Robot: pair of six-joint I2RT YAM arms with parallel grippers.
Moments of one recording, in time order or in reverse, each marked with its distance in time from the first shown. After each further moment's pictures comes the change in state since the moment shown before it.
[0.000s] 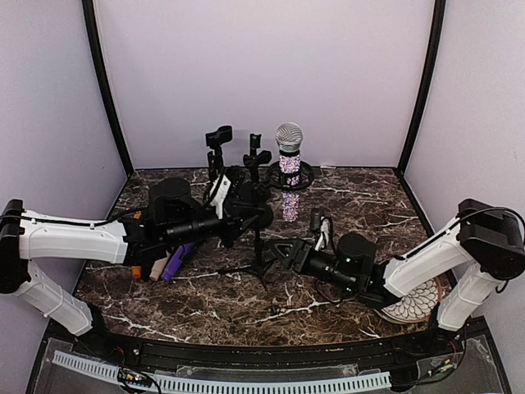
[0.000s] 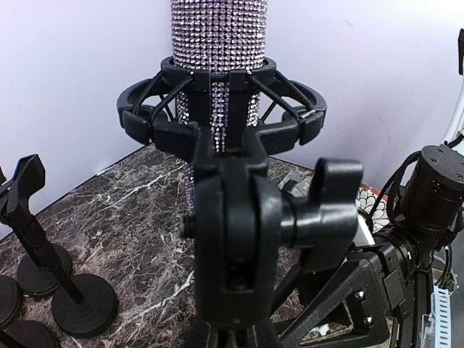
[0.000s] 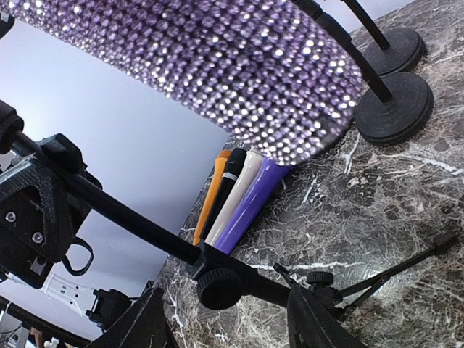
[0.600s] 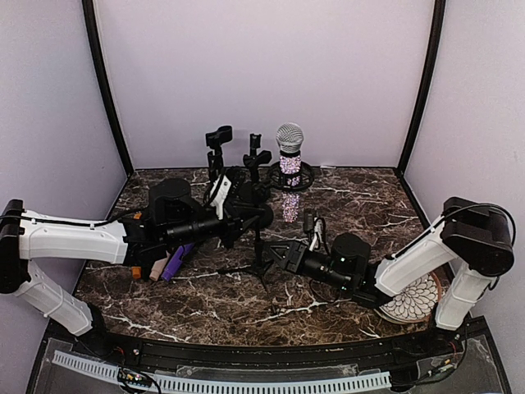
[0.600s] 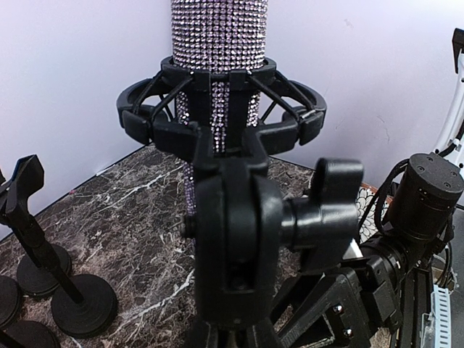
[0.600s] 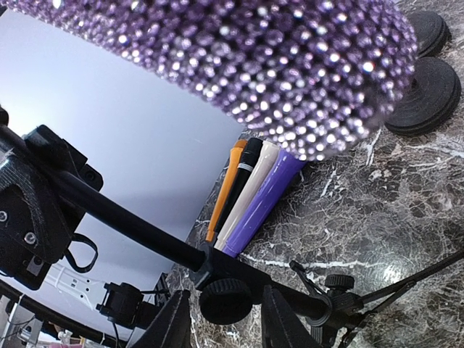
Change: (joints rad) left arm -0.008 0.000 0.000 0.000 -0.001 0.002; right arm -0.019 0.097 0.035 0.090 -0.083 0.025
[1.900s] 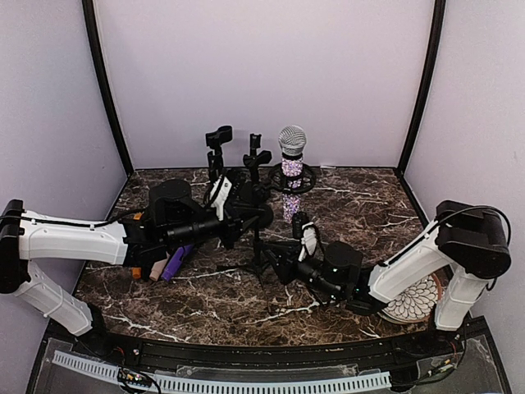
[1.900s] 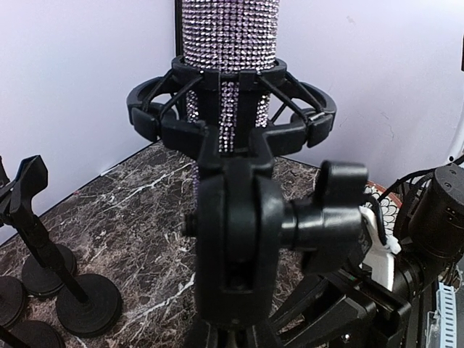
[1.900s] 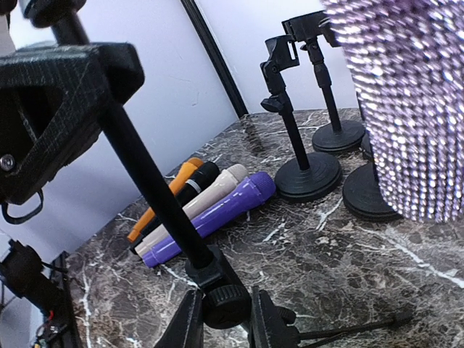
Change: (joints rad) left arm -0.013 0.000 -0.003 0.000 -0.007 0.014; right arm 0.088 0.038 0.026 0.026 0.203 -0.492
